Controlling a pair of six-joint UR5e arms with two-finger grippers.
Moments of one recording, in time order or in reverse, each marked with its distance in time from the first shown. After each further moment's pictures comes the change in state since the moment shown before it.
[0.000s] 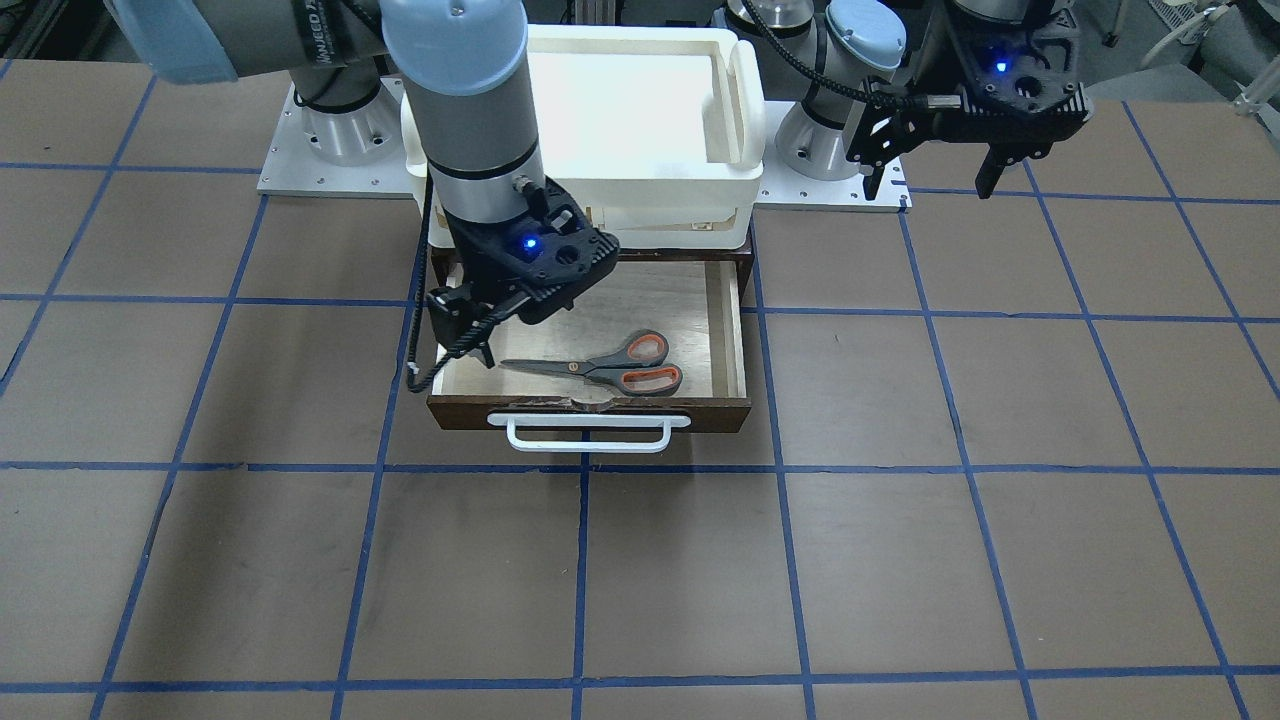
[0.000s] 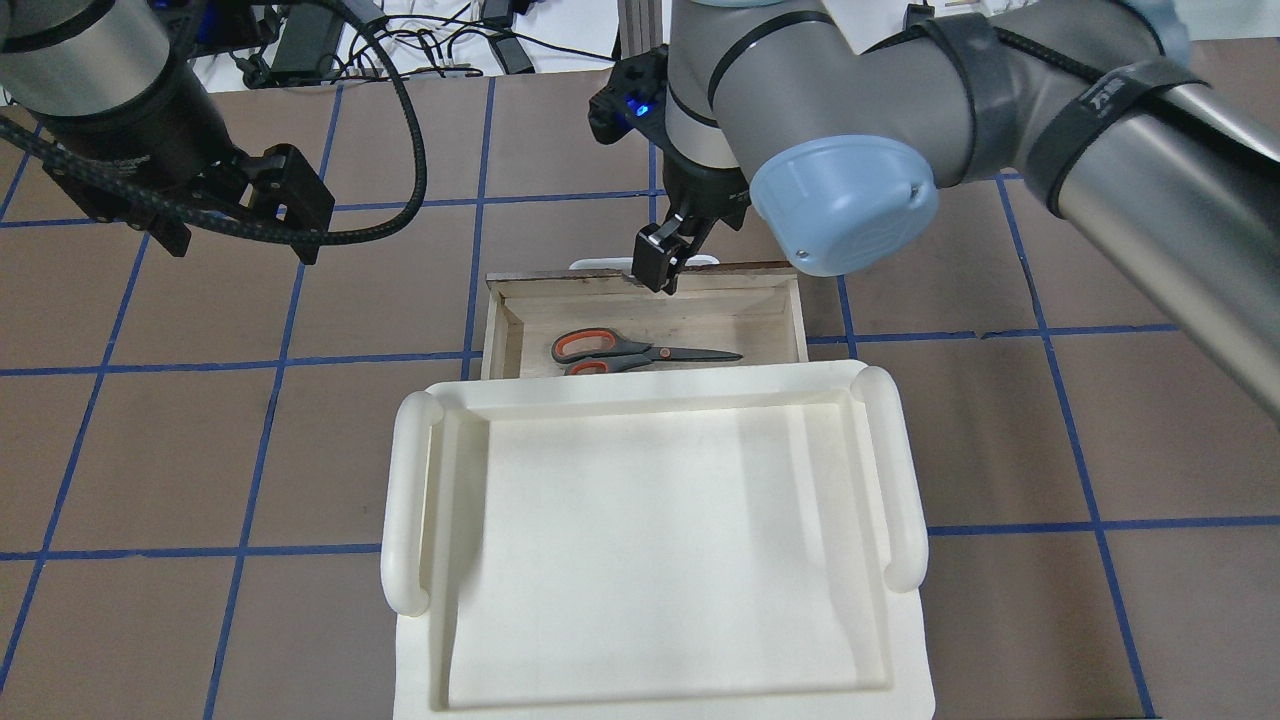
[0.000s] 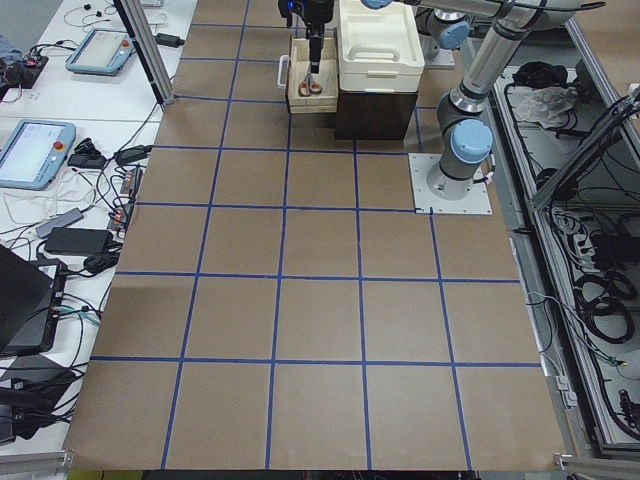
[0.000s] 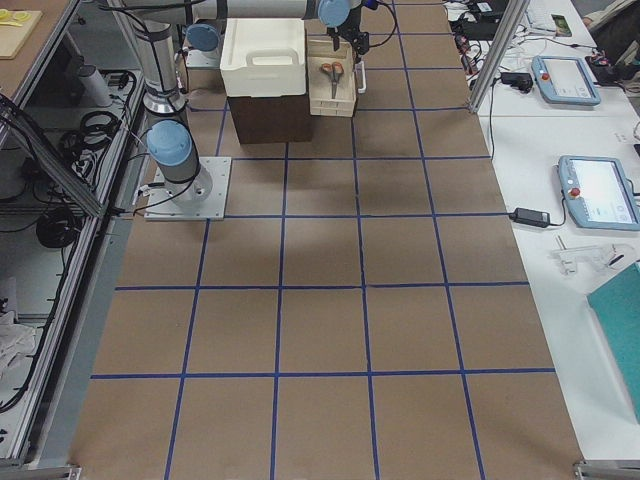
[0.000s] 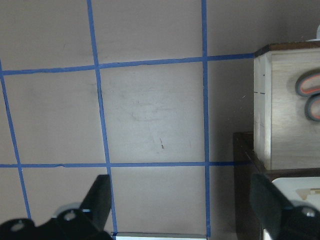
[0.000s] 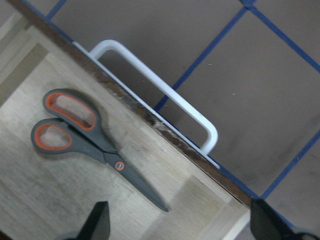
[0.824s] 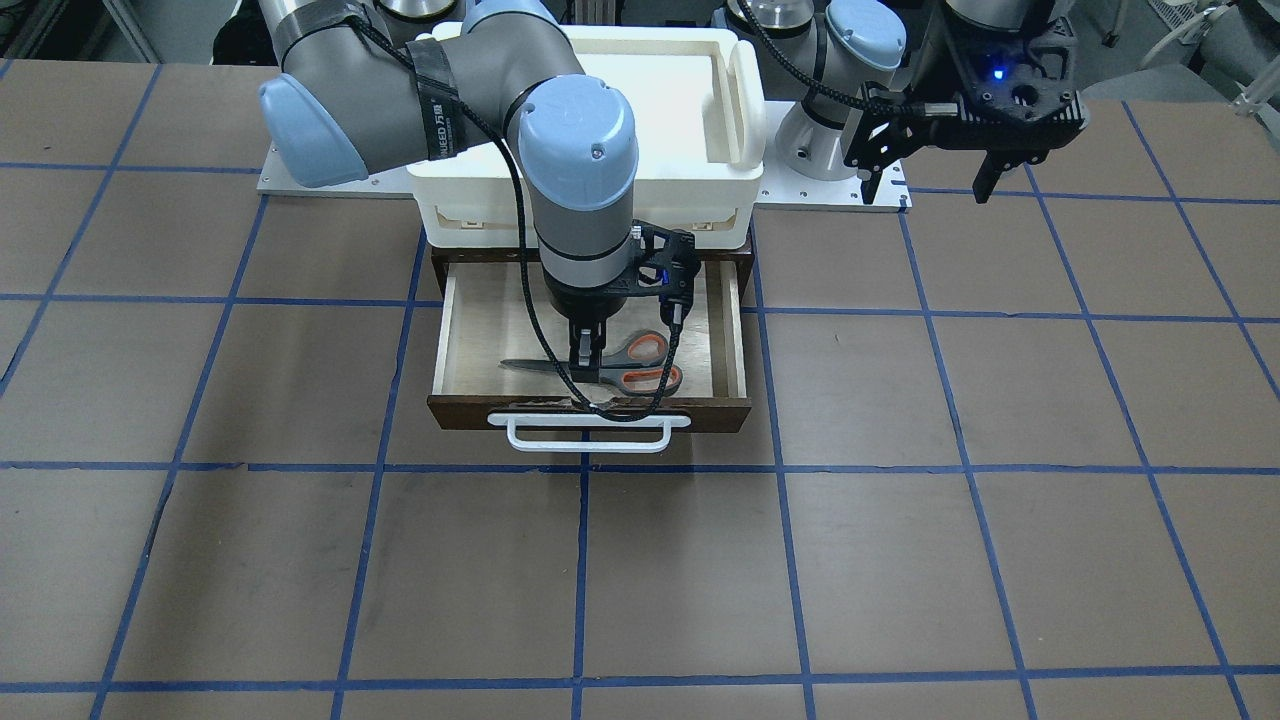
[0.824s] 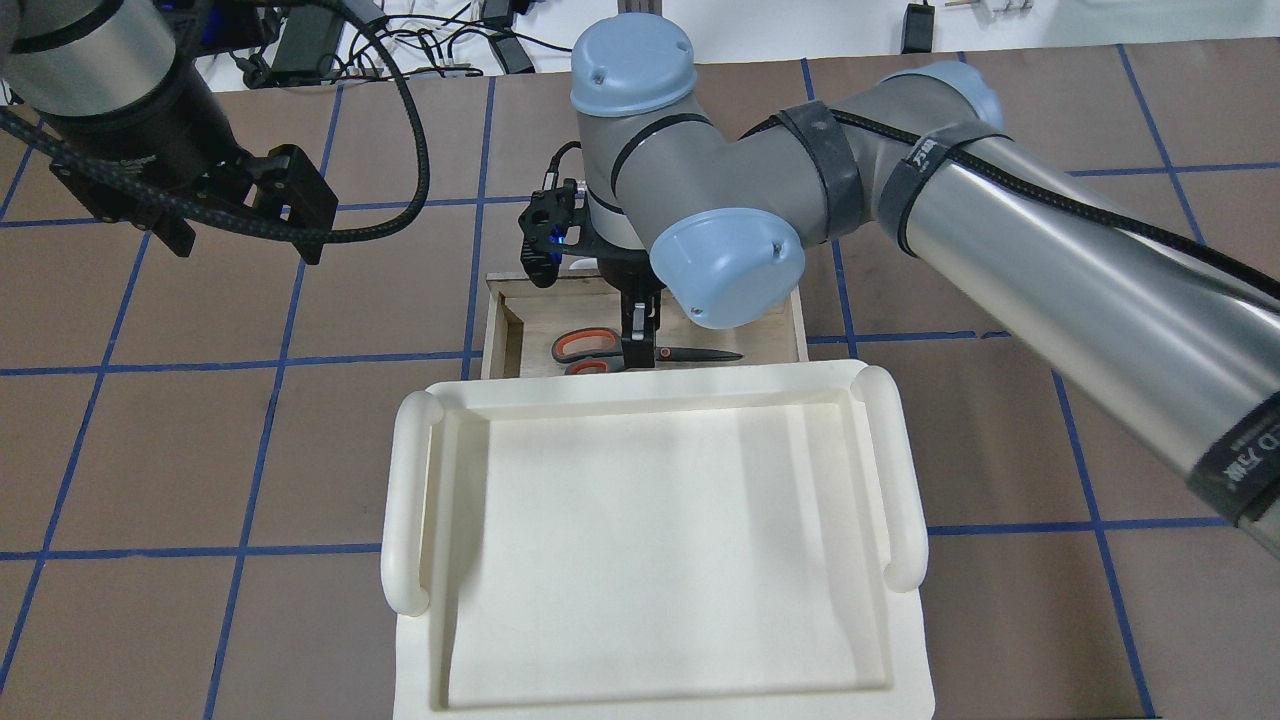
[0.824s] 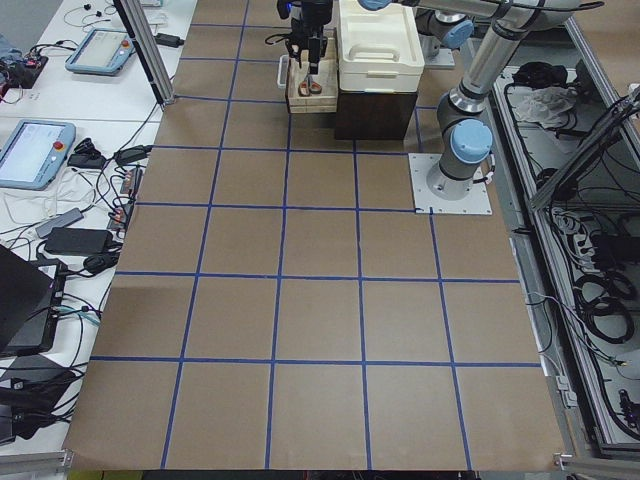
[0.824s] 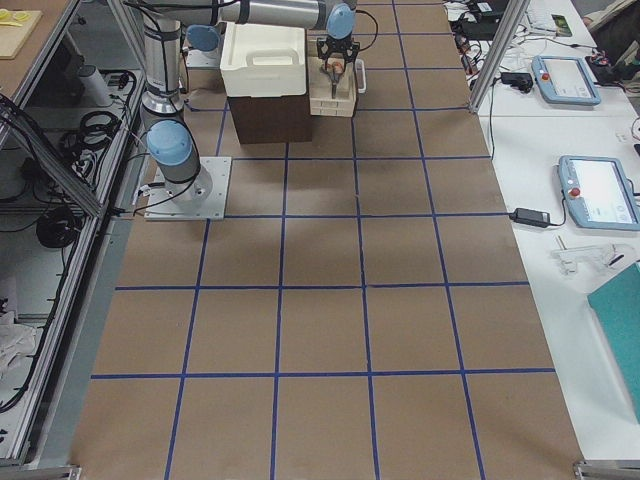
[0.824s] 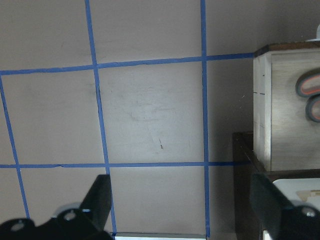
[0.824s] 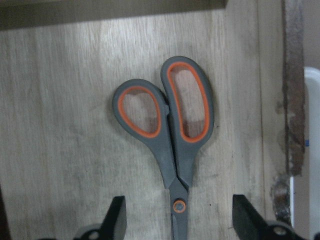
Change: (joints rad) left arm 0.000 -0.005 -0.001 0.002 -0.002 0.000; right arm 0.129 0.137 0.011 -0.005 0.017 -0.690
